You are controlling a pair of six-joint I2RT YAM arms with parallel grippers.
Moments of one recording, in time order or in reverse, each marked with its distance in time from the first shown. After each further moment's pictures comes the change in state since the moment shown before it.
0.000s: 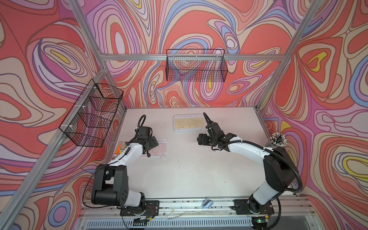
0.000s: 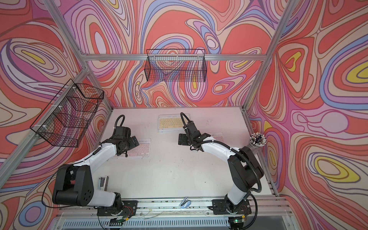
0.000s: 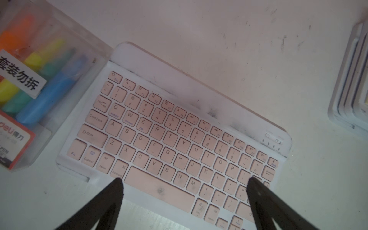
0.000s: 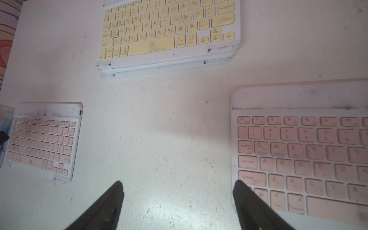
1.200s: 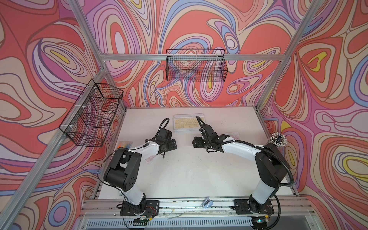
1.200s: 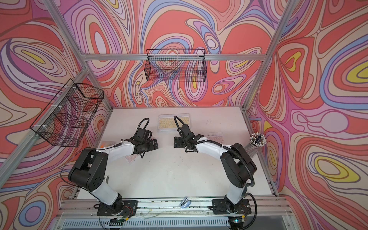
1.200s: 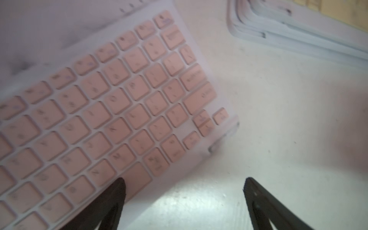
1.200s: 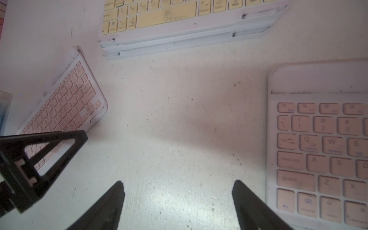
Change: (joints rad) left arm -0.317 0.219 0.023 0.220 0.159 -0.005; right arm 0.062 0.075 0.025 0.007 -0.011 0.046
